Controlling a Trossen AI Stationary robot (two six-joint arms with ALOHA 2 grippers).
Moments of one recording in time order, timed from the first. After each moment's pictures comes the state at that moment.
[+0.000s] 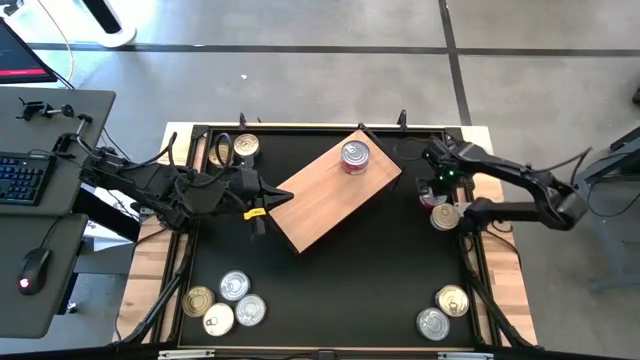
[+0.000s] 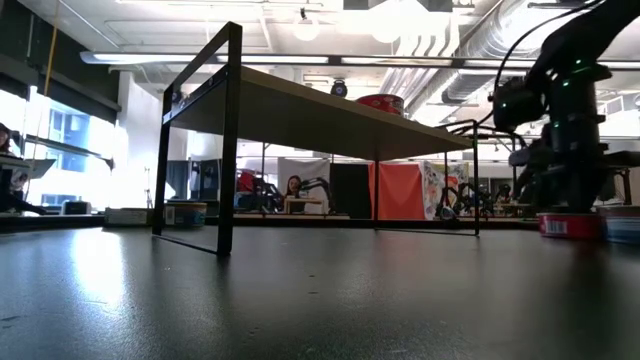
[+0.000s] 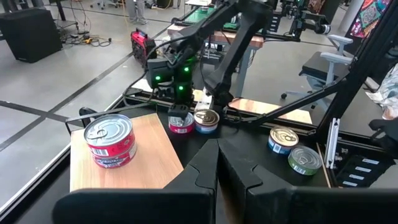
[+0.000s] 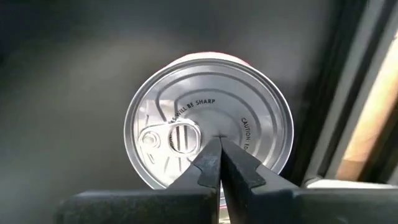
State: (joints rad) left arm -0.37 1.24 1.43 -0.53 -0.58 -0.26; right arm -0.82 1.13 0.56 -1.02 -0.05 0.62
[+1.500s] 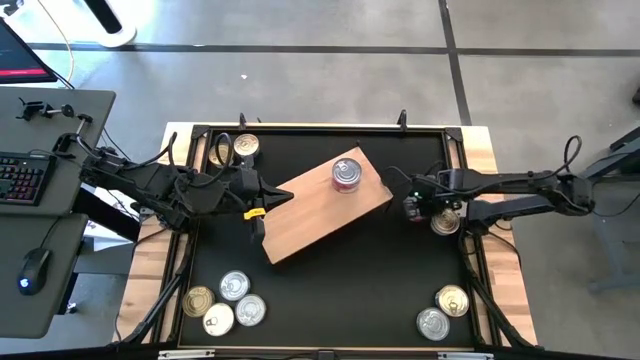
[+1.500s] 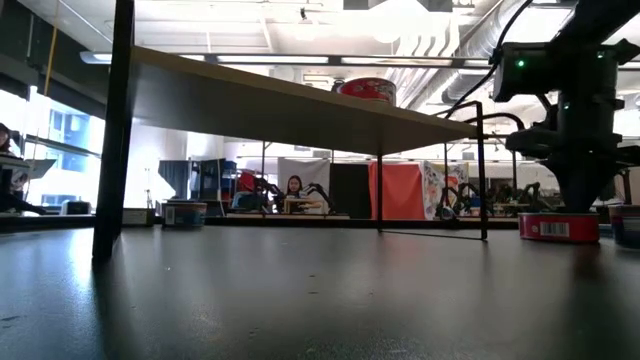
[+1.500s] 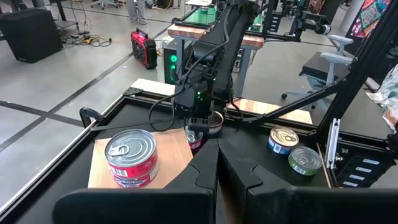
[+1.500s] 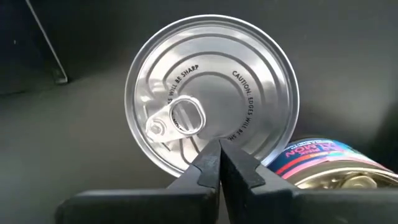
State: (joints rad) left arm -0.37 1.24 1.43 -0.53 -0.58 -0.26; right arm -0.26 1.06 0.53 -0.93 0.01 1.11
